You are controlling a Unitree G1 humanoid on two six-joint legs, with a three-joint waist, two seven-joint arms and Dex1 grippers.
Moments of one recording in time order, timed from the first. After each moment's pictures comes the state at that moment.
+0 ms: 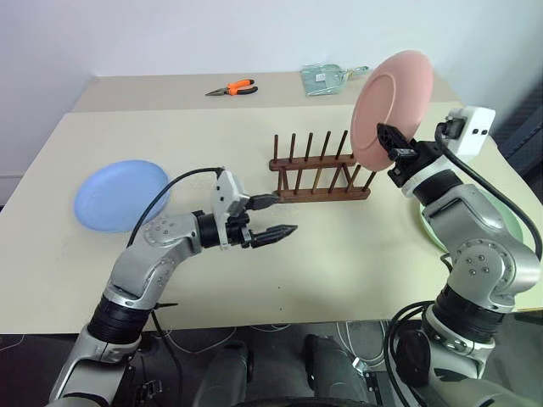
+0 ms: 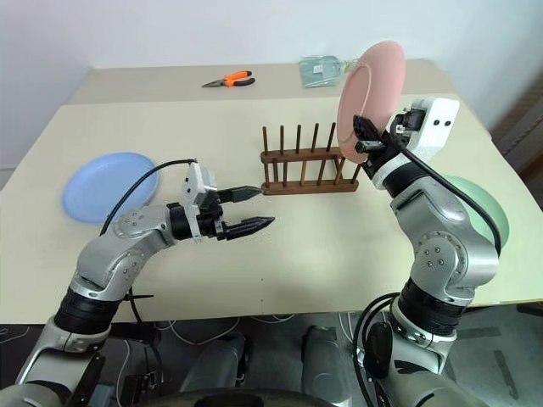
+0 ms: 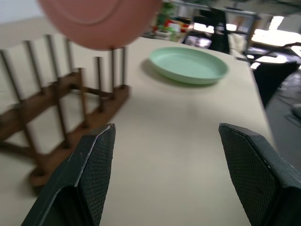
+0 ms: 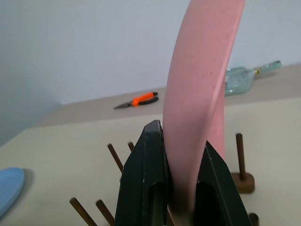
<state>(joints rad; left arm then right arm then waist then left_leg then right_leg) -0.39 0.47 -0.18 -0.29 -0.54 0.51 -0.84 -0.51 -0.21 -0.46 -0.51 0.55 0.97 0.22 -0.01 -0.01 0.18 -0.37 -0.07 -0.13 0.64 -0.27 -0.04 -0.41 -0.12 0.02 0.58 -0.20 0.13</state>
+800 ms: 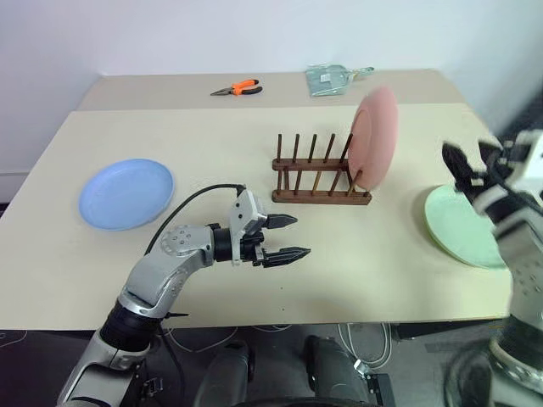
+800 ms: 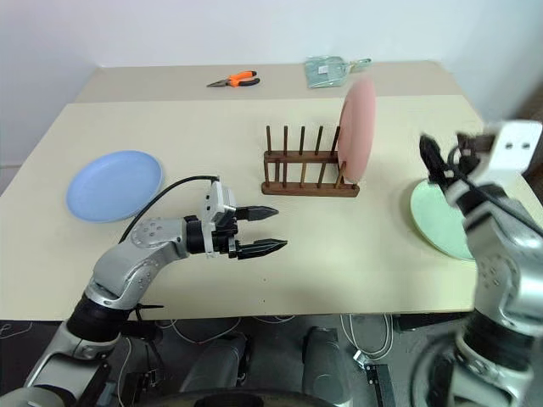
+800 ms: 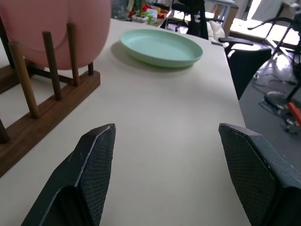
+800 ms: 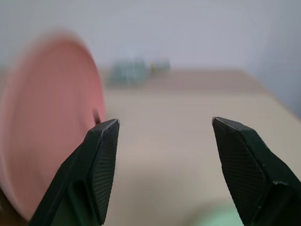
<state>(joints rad) -0.37 0.43 -0.26 -0.26 -0.47 0.51 -0.89 -0.14 -0.60 -0.52 -0.43 0.43 0.74 0.30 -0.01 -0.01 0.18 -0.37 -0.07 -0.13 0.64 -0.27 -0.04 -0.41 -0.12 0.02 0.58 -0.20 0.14</state>
